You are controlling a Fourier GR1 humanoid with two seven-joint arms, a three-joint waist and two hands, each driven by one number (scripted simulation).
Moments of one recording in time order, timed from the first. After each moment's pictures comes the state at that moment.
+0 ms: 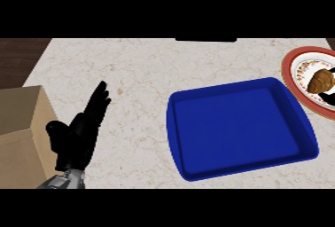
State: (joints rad) left arm -0.11 0.20 -0.31 -1.83 -0.01 0.35 0.45; right arm -0.72 -0.72 -0.13 -0.46 0.61 -0.07 -0.13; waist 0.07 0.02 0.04
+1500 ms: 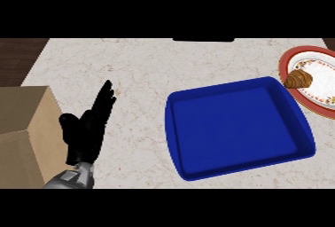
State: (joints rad) left arm -0.12 0.12 -0.27 -1.76 -0.04 0.32 0.43; right arm -0.73 -0.81 -0.51 -0.20 0.21 0.40 -0.65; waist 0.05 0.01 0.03
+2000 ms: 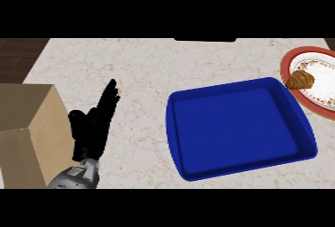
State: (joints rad) left arm -0.15 0.09 -0.27 -1.71 -0.06 0.31 0.41; right arm -0.70 -0.79 -0.50 -0.18 0.23 0.35 -0.72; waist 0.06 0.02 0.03
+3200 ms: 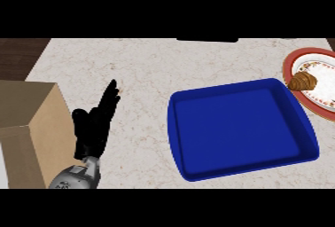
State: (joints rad) left arm -0.14 0.06 -0.24 -1.67 -0.07 0.28 0.39; right arm -0.63 -0.86 -0.51 -0.12 0.26 0.22 -0.72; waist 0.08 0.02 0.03
